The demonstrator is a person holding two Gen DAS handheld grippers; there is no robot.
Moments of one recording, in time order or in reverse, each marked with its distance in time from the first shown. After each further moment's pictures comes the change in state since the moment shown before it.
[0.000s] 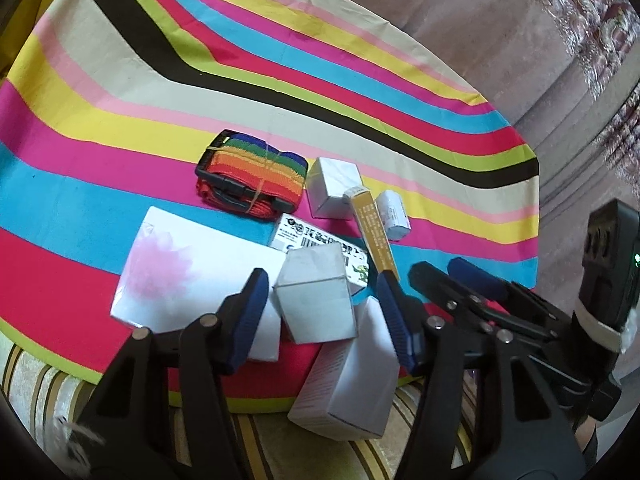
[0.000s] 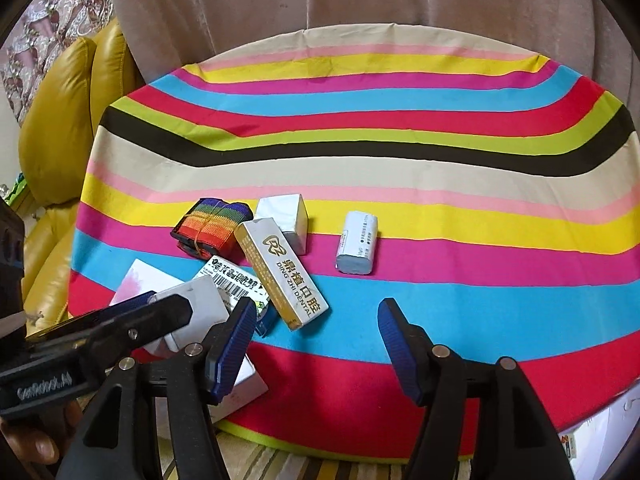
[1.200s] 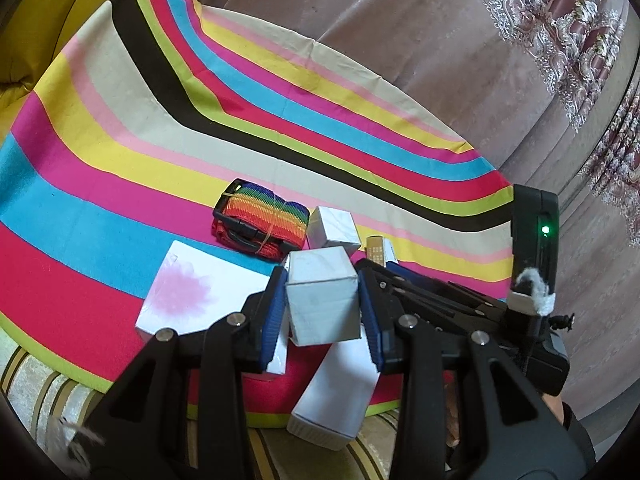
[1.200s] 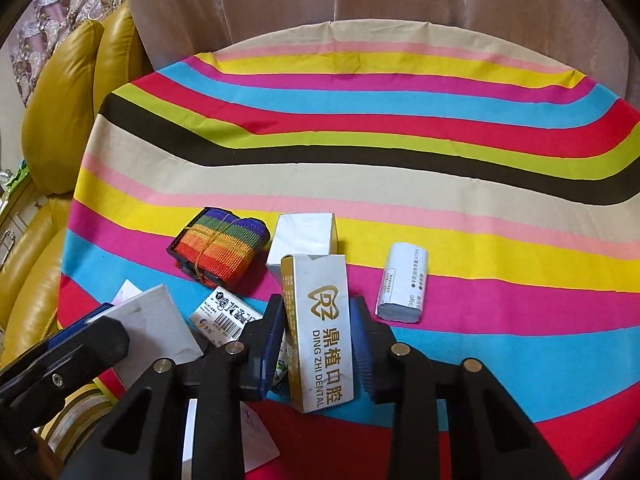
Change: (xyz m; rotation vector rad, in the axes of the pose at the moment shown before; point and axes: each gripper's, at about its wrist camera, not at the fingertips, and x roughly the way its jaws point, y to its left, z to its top) left arm -0.028 0.008 -0.008 -0.011 -0.210 -0.029; right arm 0.040 0.015 0.017 -0.051 -0.019 0.027
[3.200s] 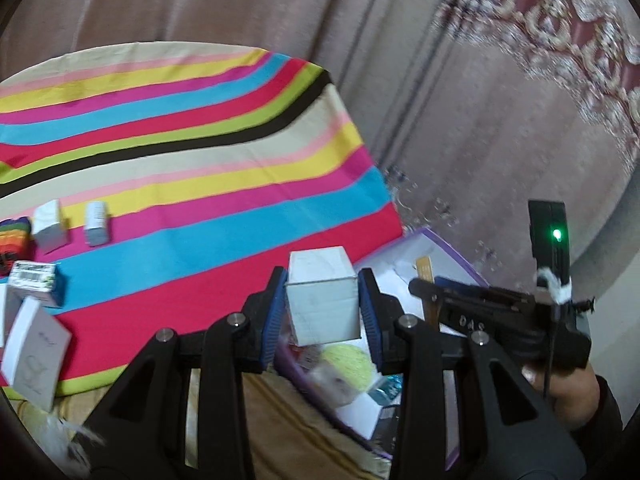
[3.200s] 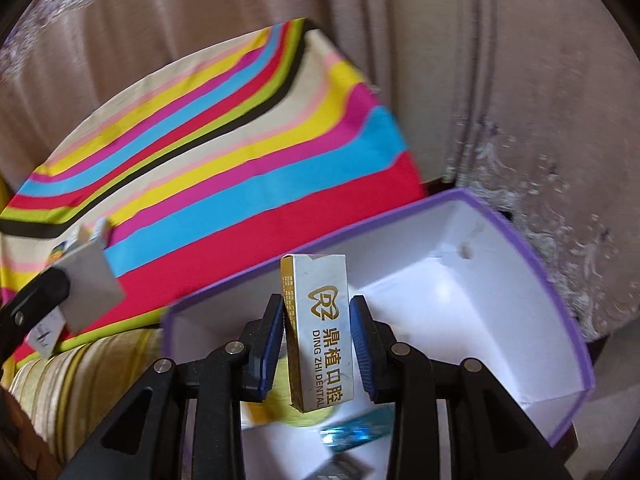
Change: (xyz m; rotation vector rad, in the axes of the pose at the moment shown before) left arm 0.025 -0.241 -0.099 0.484 0.220 -0.329; right arm -0.205 -0.222 -0.165 0.498 -0.043 -0.426
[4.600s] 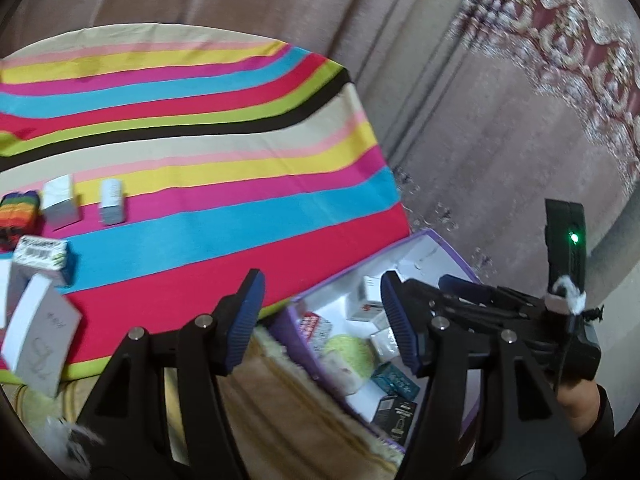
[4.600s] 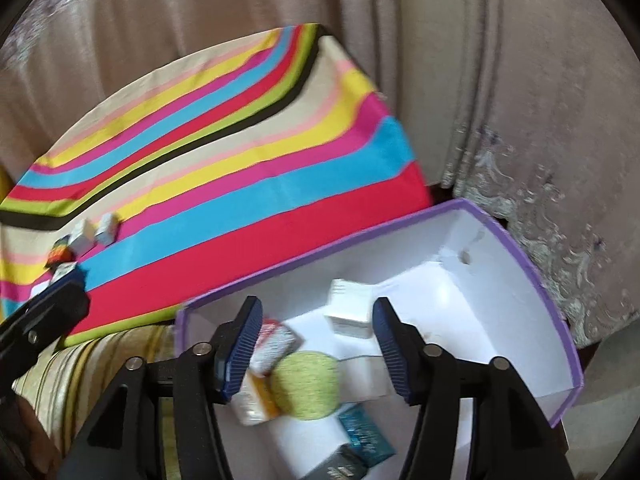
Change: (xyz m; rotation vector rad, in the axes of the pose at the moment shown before) left arm -0.020 0.036 -0.004 -0.100 0.001 0.010; right arm -0.012 0.044 0.000 -0.084 0.008 0.043
